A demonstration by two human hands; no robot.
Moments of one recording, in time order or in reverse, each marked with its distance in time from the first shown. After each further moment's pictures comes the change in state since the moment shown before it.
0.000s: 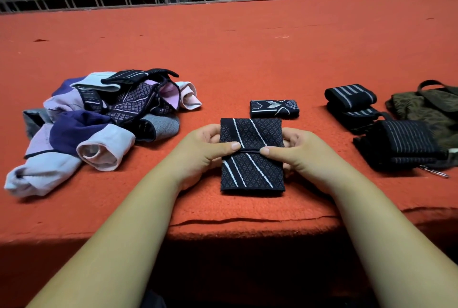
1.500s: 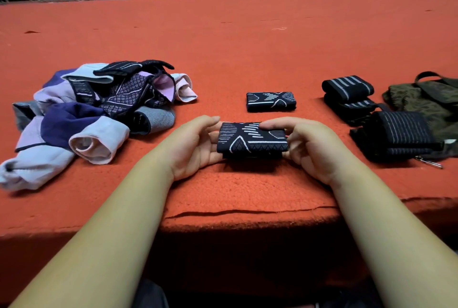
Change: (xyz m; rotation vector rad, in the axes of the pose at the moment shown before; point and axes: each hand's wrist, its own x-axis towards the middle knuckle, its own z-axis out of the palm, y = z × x) left_hand 0.004 0.009 -0.001 -0.134 0.021 -0.194; right_hand -0.008 -0.012 -0.003 0.220 0.077 -0.009
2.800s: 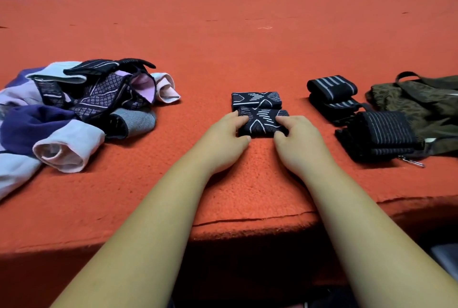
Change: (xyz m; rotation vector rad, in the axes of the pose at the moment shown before) left_hand 0.066 -0.027 0.052 1.017 0.180 0.347; right_hand 0.023 0.020 -0.021 -1.150 0.493 -0.074
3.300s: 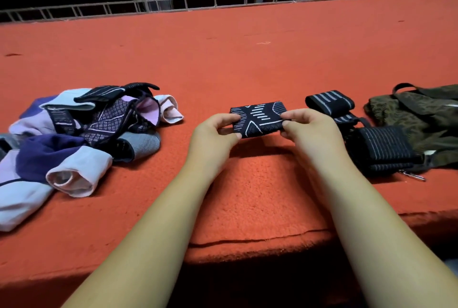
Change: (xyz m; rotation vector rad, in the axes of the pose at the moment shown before) left_hand 0.001 0.022 -0.026 -0.467 0.325 -0.064; right_hand 0.017 -0.019 -0.037 0.674 0.153 0.251
